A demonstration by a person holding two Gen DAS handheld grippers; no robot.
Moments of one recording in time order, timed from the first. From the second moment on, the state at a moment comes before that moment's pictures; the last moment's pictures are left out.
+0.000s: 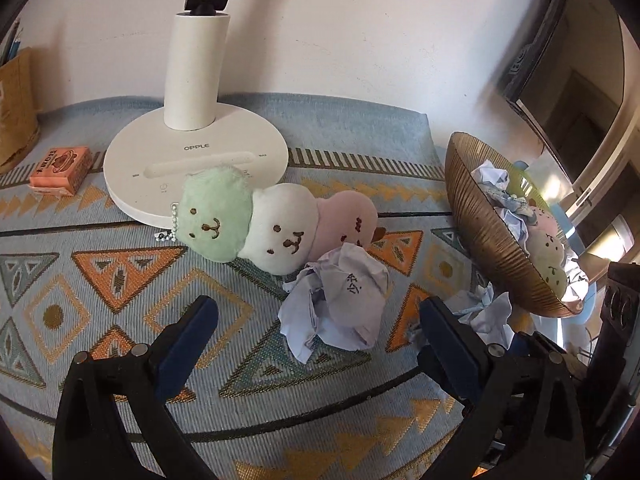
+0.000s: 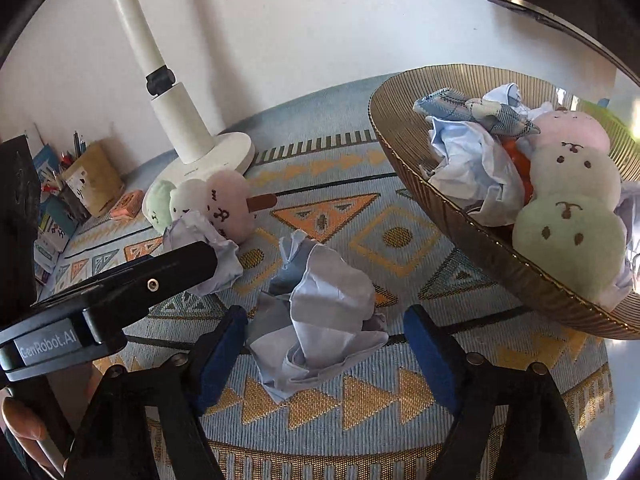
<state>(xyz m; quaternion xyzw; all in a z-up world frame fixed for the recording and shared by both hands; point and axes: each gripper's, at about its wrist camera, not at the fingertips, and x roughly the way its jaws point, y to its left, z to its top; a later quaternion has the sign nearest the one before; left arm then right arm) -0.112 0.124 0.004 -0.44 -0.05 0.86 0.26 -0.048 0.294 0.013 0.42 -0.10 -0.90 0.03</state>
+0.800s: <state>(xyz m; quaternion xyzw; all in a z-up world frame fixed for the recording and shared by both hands) -0.057 0.119 0.015 -0.40 -0.03 0.86 0.31 -0.005 0.252 0.029 0.36 0.01 -0.93 0.02</state>
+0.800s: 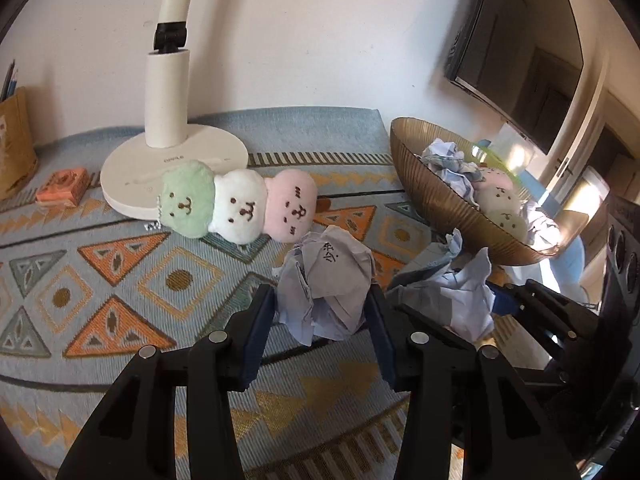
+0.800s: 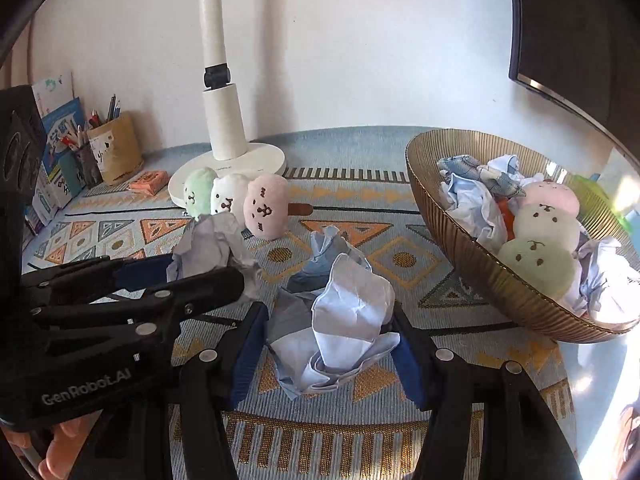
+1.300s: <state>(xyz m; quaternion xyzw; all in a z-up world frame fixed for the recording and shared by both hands) 0.057 0.036 0.026 -0.37 -0.09 0.88 0.28 0.119 0.243 0.035 0.34 -0.05 -0.94 0.03</state>
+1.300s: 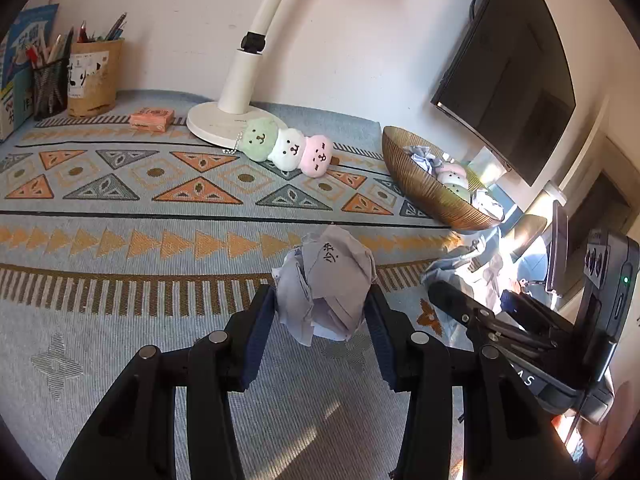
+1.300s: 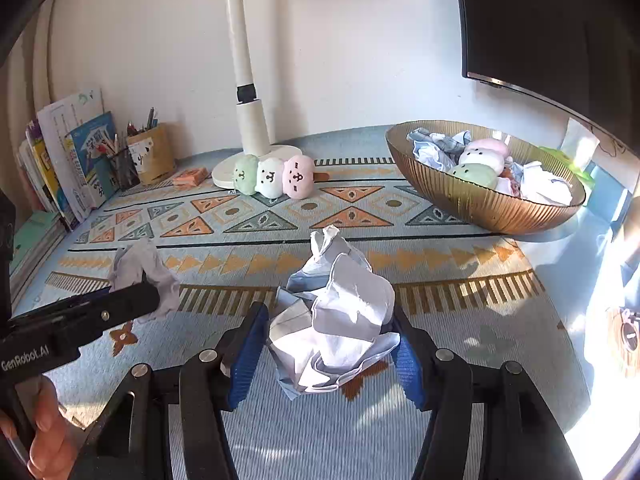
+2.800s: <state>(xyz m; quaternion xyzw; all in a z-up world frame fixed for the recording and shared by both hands) -0.027 0.098 0.124 -0.30 -0.05 0.92 0.24 0.055 0.373 0.152 0.29 -0.20 -0.93 -0.05</state>
